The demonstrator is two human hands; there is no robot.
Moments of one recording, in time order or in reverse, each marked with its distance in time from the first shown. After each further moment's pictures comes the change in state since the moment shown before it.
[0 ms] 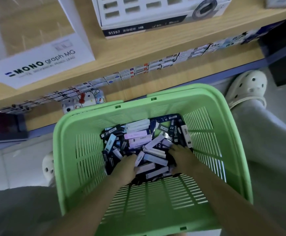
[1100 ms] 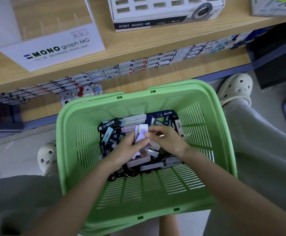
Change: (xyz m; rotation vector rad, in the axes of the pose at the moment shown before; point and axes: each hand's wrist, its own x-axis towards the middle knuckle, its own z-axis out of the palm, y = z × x) left_hand -0.040 0.053 -0.056 -0.899 0.056 0.199; right_hand -0.035 -0.066 -0.083 1.151 0.297 -0.067
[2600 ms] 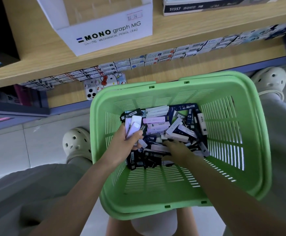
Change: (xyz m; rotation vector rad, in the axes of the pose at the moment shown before) left_hand -0.051 -0.011 -0.053 -0.003 0.330 -0.065; right_hand 0.021 0.087 0.049 -0.914 -0.361 0.204
